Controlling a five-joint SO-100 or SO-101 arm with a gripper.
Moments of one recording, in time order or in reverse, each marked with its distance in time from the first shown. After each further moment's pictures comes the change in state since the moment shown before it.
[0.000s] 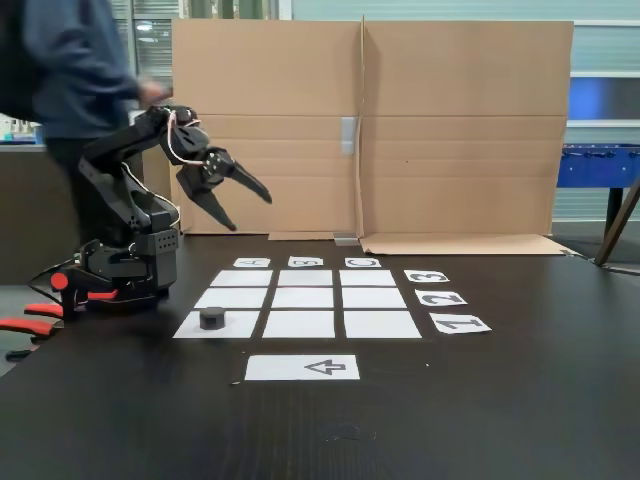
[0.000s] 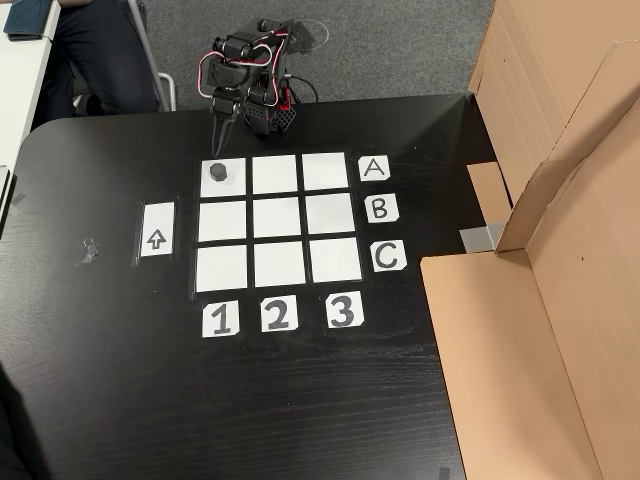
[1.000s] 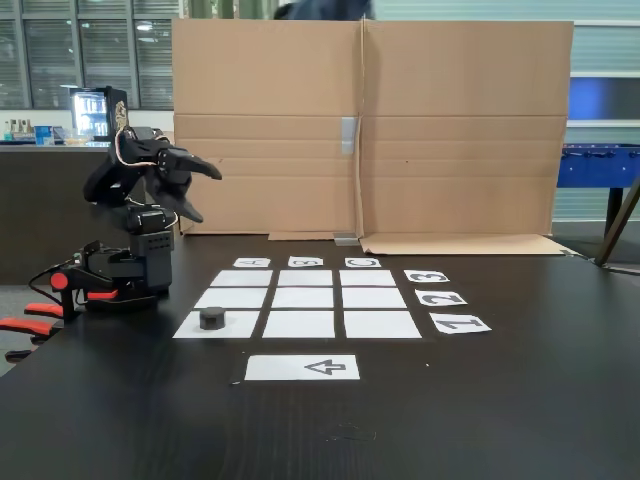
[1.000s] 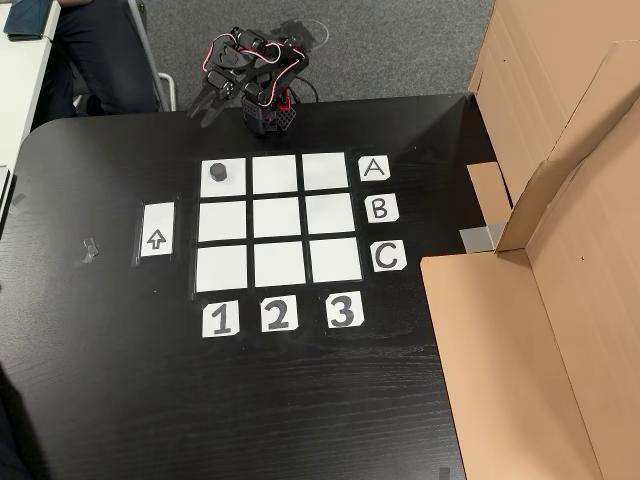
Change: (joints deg) arm 16.3 33.0 20.1 -7.3 4.7
